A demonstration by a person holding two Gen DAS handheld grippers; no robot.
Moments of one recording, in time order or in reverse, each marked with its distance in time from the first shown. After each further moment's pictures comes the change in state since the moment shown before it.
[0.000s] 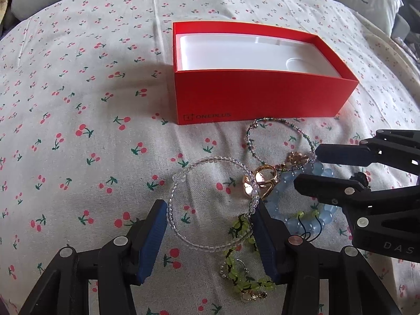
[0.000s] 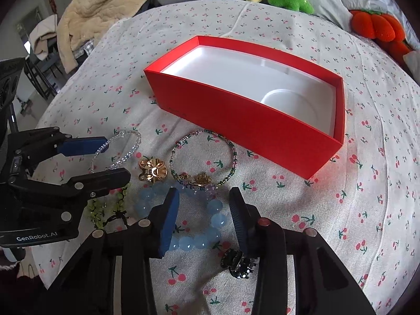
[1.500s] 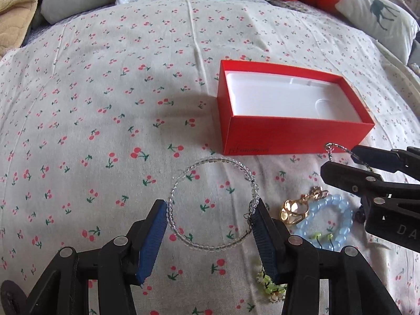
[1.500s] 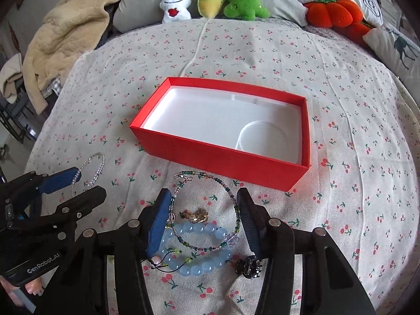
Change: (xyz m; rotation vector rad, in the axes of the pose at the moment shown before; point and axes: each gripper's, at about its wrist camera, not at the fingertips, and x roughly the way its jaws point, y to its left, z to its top) left arm -0.031 0.025 0.017 -0.065 -0.076 0.076; right arm -0.032 0.009 0.031 0.208 -0.077 -0.127
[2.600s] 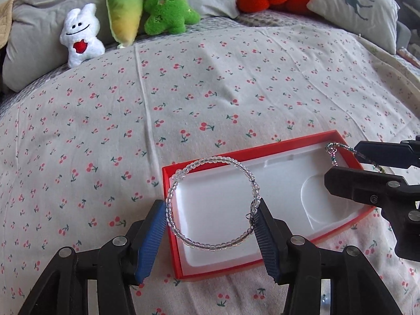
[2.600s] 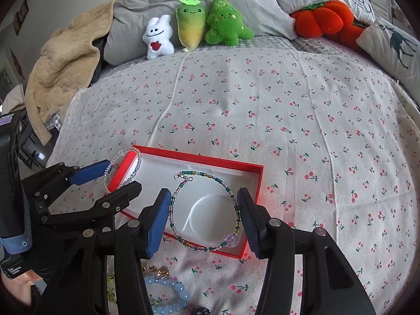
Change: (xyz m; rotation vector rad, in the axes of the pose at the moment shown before) left arm 0.044 -0.051 0.090 0.186 -0.093 0.001; right arm -0.007 -0.066 0.061 0.064 -0.095 0.067
